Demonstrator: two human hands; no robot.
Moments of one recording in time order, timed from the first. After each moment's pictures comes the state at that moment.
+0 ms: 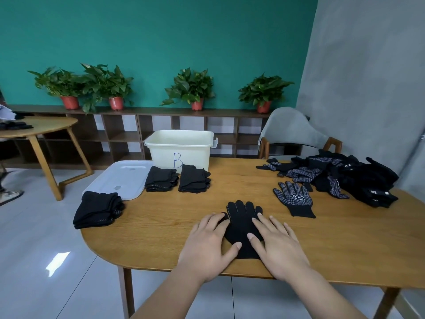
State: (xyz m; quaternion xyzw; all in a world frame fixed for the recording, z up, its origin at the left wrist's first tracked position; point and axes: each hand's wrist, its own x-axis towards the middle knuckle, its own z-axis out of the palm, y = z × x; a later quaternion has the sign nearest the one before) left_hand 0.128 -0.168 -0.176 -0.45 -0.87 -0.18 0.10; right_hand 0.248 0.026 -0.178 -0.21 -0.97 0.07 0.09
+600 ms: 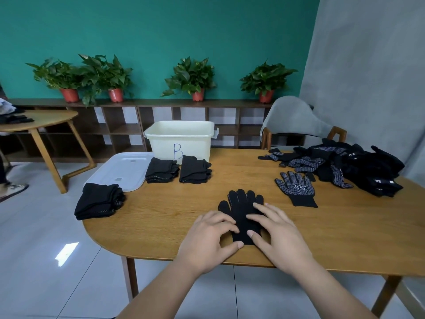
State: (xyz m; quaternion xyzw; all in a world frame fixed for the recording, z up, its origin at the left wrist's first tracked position) left_hand 0.127 -0.174 -0.180 -0.51 -0.81 -0.26 0.11; right_hand 0.258 0.030 -0.179 -0.10 -0.96 0.14 0.21
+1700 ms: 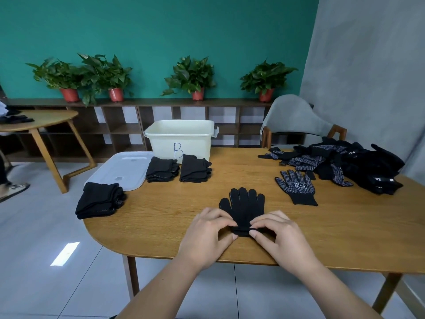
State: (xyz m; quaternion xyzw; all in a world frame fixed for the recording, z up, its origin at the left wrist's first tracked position) left_hand 0.125 -0.175 -0.181 -0.49 -0.81 -0.31 0.10; right_hand 0.267 0.028 -0.179 -0.04 -0.92 0.23 0.30
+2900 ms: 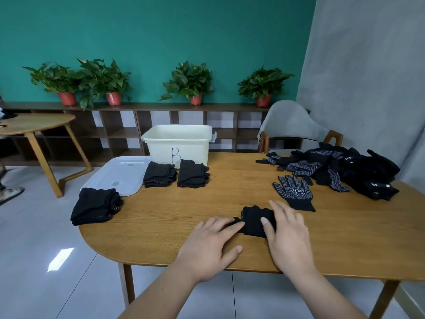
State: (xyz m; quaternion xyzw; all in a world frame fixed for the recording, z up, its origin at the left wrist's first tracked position) left_hand 0.130 -0.173 -0.176 -0.53 -0.83 -0.14 0.07; right_hand 0.256 0.027 -0.178 -0.28 -0.91 0.11 0.29
